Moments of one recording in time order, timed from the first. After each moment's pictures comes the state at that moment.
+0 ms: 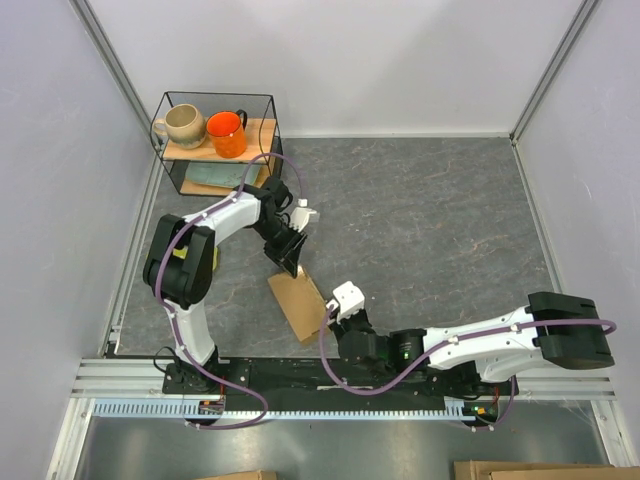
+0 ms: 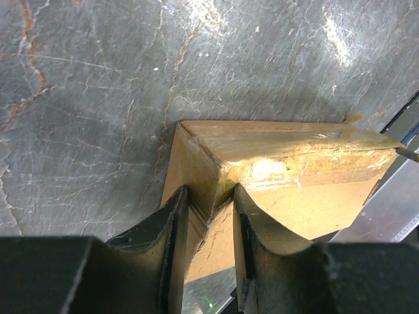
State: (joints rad) left arm -0.40 1.89 1.30 -0.92 0.51 0.34; right arm 1.56 1.30 0.58 0.19 0.91 0.45
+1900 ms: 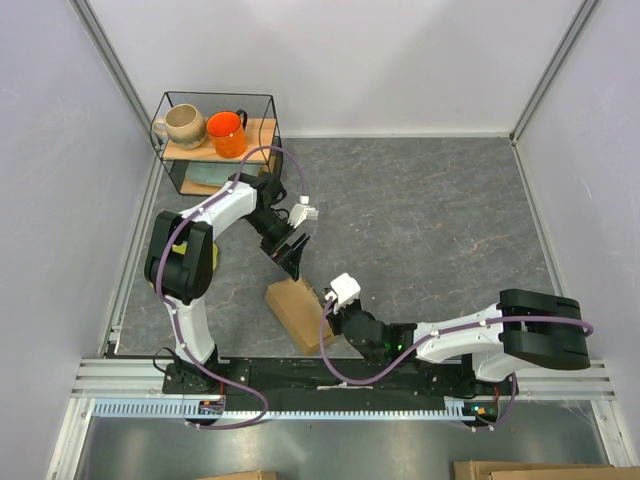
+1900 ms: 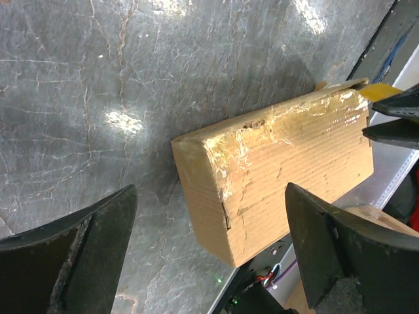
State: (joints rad) left arm -0.36 1.92 1.41 -1.14 0.65 0.56; right arm 1.43 1.43 0.48 0.63 0.76 0.27
